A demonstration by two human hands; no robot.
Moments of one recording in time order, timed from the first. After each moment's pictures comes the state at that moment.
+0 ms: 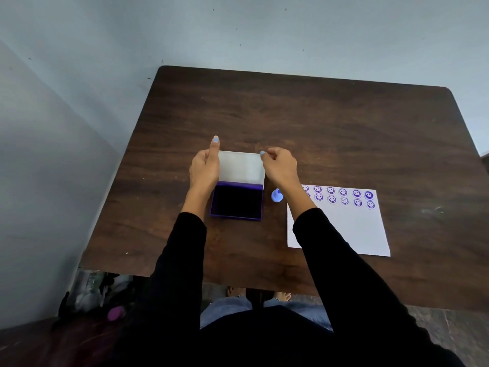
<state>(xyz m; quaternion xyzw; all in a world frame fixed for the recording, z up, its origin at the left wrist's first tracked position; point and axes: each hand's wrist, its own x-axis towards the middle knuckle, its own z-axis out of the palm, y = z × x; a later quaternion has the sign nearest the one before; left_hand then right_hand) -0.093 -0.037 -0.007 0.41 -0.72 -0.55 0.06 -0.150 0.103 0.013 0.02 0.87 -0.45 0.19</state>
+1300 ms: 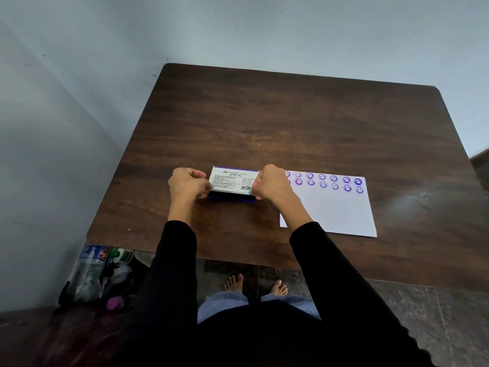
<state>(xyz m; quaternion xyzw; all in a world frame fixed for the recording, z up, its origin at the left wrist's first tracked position) -0.019 -0.034 0.002 0.47 -0.71 -0.52 0.01 -0.087 0.122 0.019 -0.05 0.93 -0.26 0.27</state>
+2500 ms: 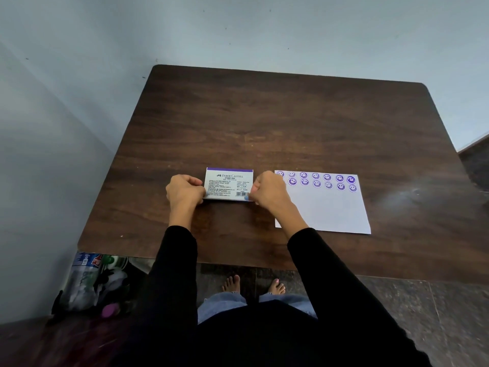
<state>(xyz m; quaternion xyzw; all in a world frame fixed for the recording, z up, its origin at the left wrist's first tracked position) -0.021 -0.024 -0.006 0.50 -0.73 -0.46 0.00 -0.089 0.136 -0.005 -0.08 0.93 -0.26 0.23</state>
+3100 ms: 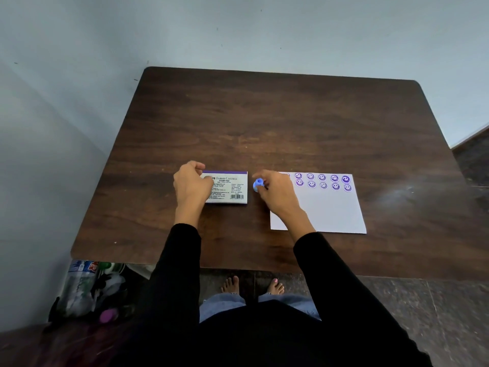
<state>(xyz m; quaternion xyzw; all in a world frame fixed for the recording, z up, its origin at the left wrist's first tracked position) -0.043 -0.004 0.004 0.40 -0.83 -0.38 0.06 -0.096 0.167 -0.016 -0.15 0.93 -0.33 0.12</state>
